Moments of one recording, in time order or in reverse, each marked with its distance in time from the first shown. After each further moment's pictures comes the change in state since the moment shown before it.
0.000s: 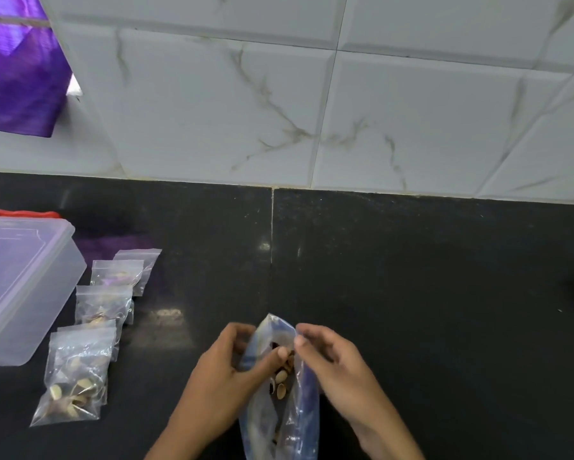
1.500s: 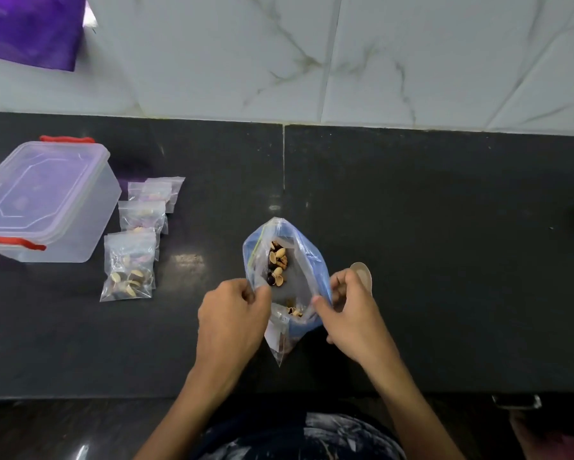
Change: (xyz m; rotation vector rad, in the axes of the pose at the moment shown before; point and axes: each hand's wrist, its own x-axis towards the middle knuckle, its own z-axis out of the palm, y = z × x) left_hand -0.076 -0.010 0.013 0.341 0.392 -0.012; right_hand -0.068 0.033 0.013 -0.361 0.211 -0.120
